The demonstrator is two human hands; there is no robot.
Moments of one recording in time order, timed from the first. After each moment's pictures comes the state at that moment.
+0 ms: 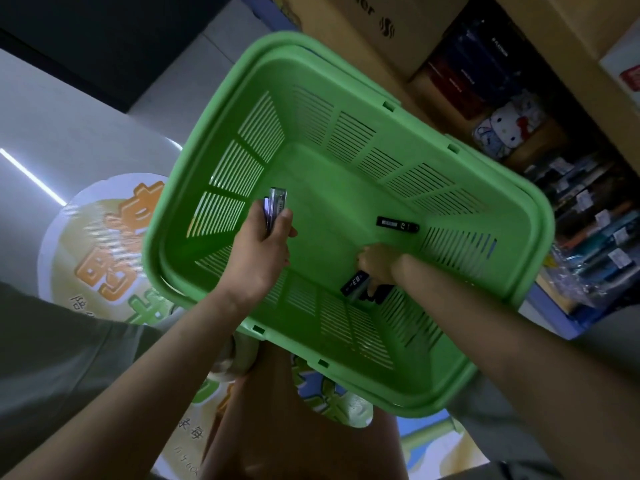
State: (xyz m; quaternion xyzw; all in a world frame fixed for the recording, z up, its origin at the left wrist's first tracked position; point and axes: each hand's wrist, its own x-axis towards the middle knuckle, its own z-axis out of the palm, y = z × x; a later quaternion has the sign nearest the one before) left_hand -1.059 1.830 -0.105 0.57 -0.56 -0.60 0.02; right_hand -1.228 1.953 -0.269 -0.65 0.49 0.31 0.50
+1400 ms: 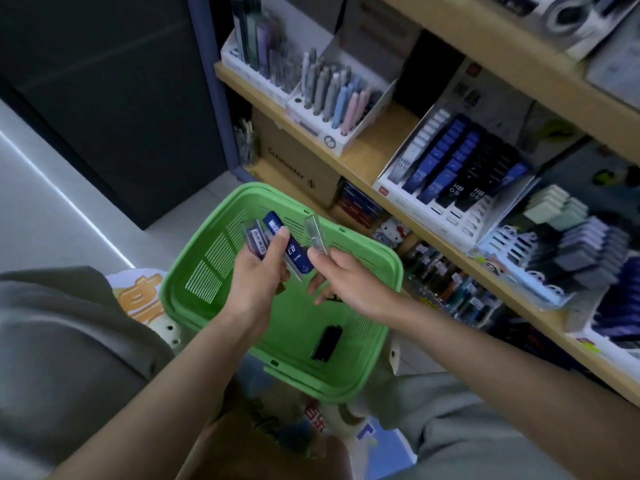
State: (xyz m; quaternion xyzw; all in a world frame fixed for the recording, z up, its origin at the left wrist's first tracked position) left_hand -1.077 1.897 0.042 0.45 -0.50 -0.70 0.26; right_hand -1.188 1.972 0.062 -0.38 0.67 -0.37 0.52
